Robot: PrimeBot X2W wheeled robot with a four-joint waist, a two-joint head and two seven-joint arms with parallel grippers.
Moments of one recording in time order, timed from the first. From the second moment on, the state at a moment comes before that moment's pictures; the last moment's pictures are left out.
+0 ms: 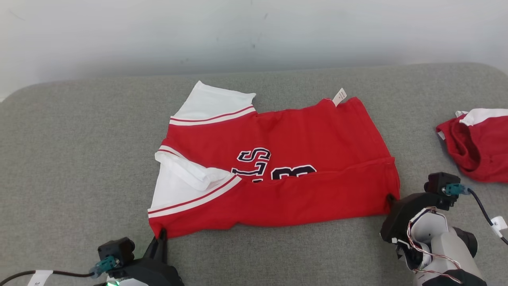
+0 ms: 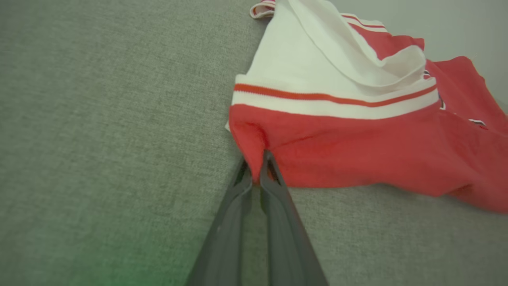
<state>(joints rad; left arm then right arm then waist) -0.35 0.08 -0.27 0.54 -0.53 0.12 -0.12 -0.47 -0.05 -0.15 0.58 0.10 0.13 0.32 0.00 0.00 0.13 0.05</state>
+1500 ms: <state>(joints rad) 0.10 0.22 -0.32 0.09 -0.52 0.26 0.08 0.05 -0.05 -0.20 0.09 0.30 0.13 0.51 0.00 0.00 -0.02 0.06</state>
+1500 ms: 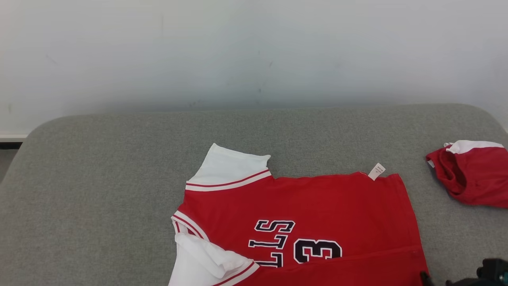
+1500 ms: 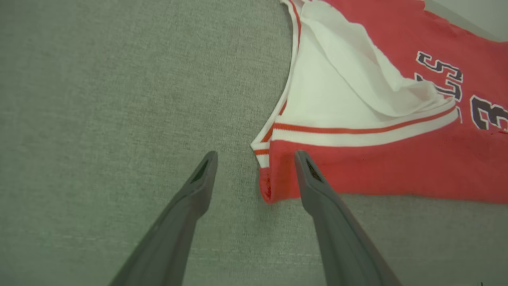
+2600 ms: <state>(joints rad) -0.88 0.35 -0.44 0.45 -0.34 0.05 0.43 -0.59 -0.05 0.06 0.12 0.07 0.13 0.55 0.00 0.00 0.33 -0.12</state>
